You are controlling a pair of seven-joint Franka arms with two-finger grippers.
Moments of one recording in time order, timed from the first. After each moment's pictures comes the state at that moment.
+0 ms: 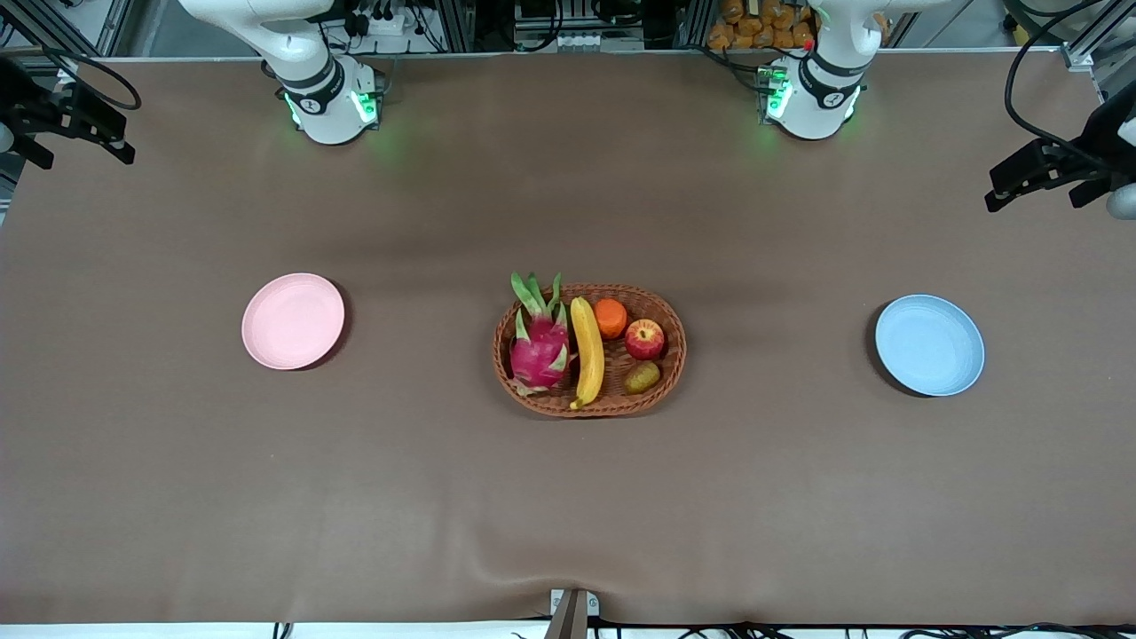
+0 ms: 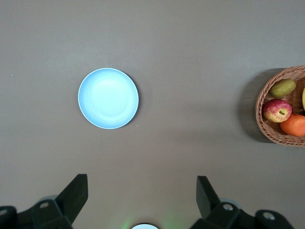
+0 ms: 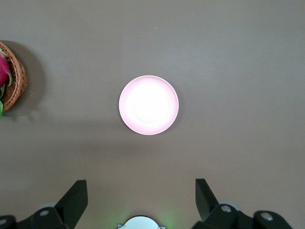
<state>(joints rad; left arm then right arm) 0.00 -0.05 -0.04 -1.54 0.00 1.47 -0.08 0.08 -0.25 -0.10 -1.74 -0.02 1.48 -0.08</state>
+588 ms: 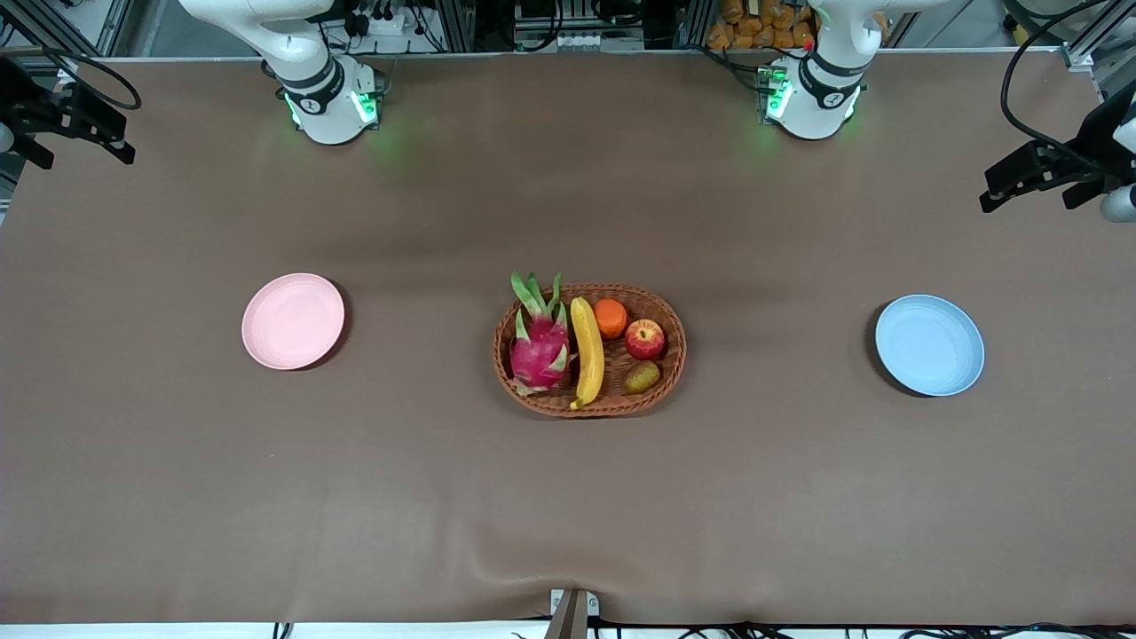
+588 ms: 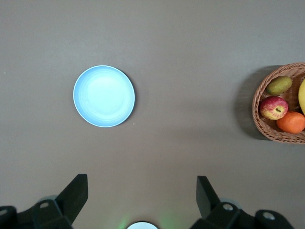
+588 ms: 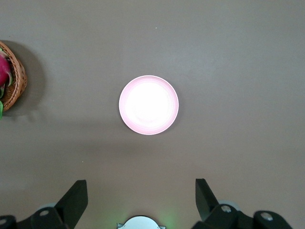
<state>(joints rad) 0.00 -0.04 -0.04 -1.55 -0.02 1.47 -0.08 0.08 -0.25 -0.11 -1.74 -0.02 1.48 -0.08</state>
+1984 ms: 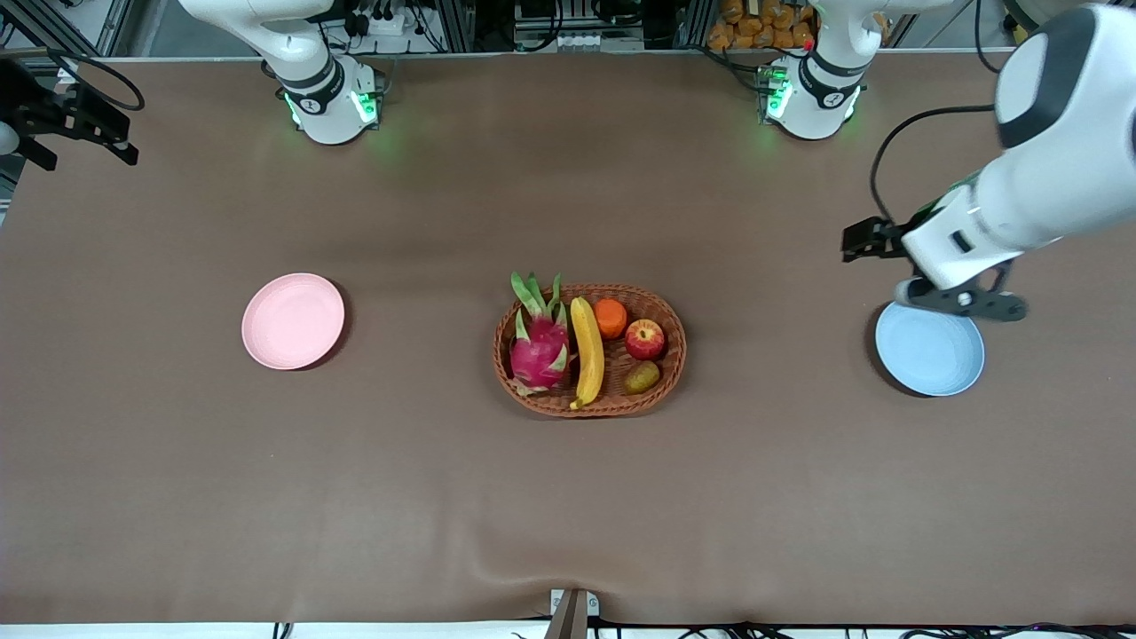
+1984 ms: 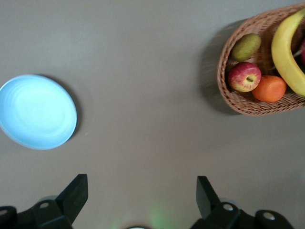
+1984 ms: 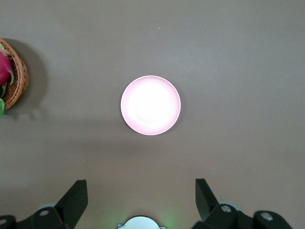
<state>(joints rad) -0.06 0.16 -0.18 -1.58 -0.07 1.57 -0.01 0.10 -0.24 -0.10 -1.74 -0.02 1.48 -0.08</state>
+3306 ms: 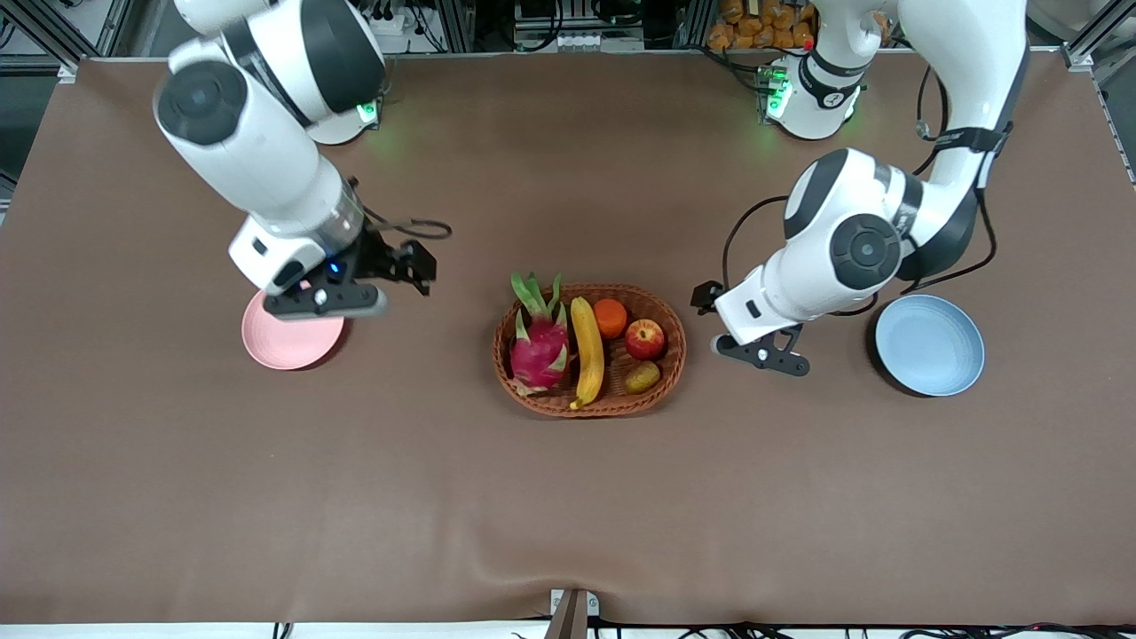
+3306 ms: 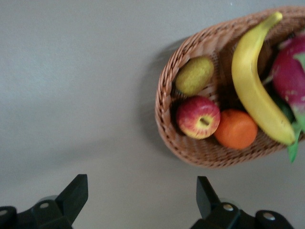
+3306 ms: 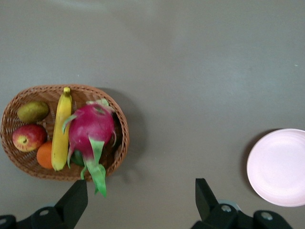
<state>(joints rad) -0.14 0.39 -0.33 -1.69 -0.06 1.98 -0.22 0.53 0.25 -0.09 -1.54 0.11 1.86 0.38</state>
